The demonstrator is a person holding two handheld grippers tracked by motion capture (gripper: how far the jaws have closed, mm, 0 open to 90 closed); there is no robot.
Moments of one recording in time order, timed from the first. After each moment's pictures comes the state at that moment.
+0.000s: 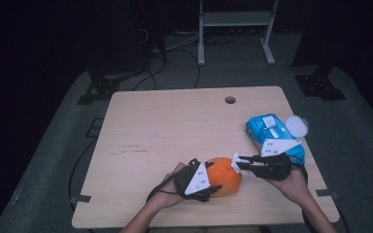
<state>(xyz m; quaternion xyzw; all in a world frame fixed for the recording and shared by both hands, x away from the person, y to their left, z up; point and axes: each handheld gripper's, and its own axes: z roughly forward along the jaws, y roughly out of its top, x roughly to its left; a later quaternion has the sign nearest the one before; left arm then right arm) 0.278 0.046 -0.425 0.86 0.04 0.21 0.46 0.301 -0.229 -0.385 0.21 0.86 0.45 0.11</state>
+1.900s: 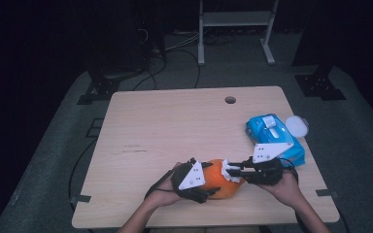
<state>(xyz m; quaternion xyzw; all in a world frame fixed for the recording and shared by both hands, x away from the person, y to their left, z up) 0.282 0.056 -0.423 0.86 0.04 0.17 0.48 0.291 -0.206 -0.381 0.16 0.86 0.48 0.08</state>
